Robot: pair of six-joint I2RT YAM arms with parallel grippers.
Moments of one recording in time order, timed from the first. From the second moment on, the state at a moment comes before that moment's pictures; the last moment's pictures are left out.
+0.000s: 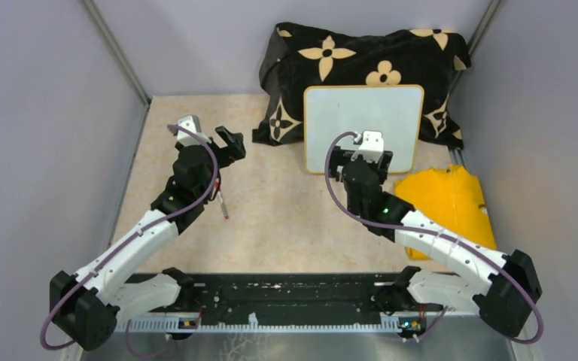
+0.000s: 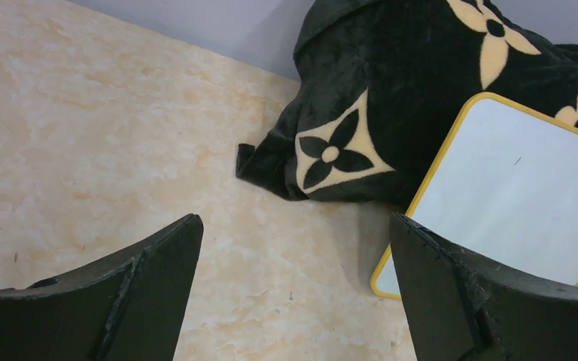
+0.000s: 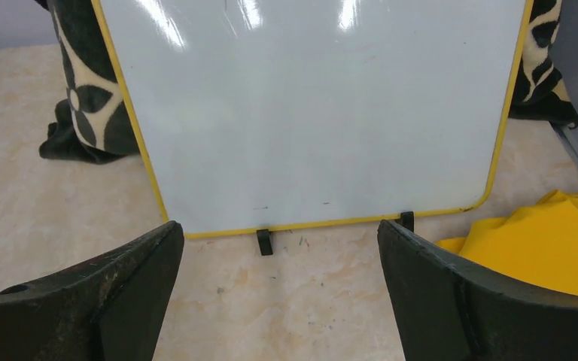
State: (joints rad) left arm -0.57 1.04 0.81 0.12 -0.52 -0.50; right arm 0.81 1.06 0.78 -0.02 0.88 0.27
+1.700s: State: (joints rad) left arm -0.29 1.61 1.03 -0.46 -0.24 -0.60; right arm 0.81 0.79 0.62 -0.10 0.51 0.26
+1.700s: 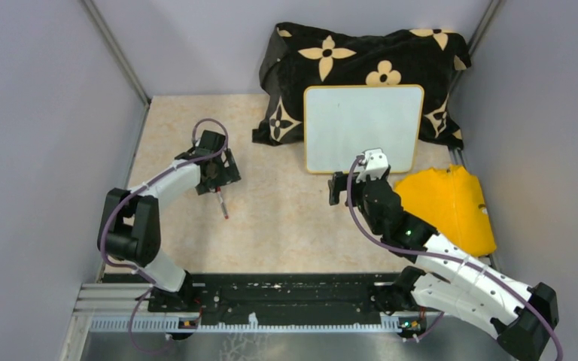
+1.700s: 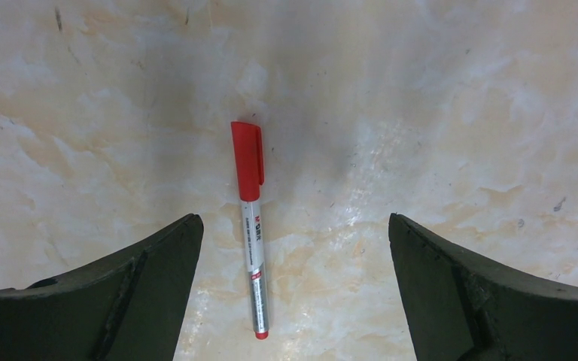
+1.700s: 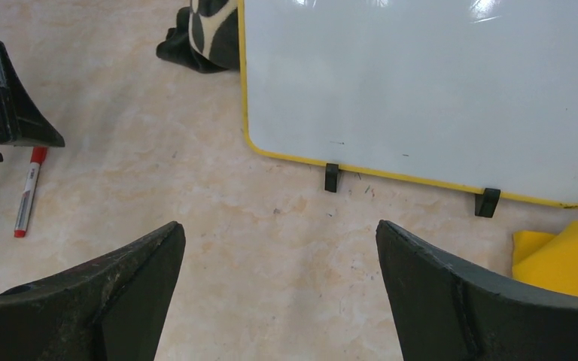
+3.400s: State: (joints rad) left arm -0.26 1.77 1.10 -0.56 -0.27 -0.61; right arm 0.81 0.73 0.60 -0.13 0.51 0.28
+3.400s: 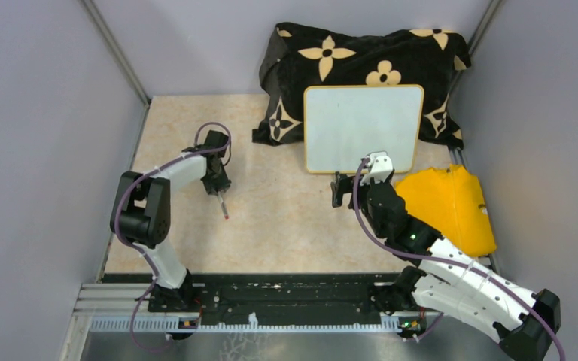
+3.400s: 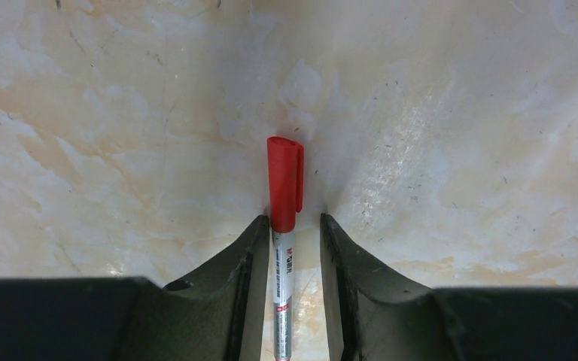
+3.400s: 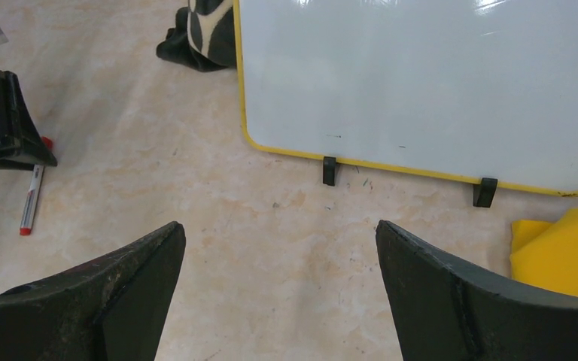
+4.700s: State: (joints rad) left arm -0.26 1.58 1.00 -0.45 -0.04 -0.56; right arm 0.81 0.71 0.60 -0.18 0.52 0.31
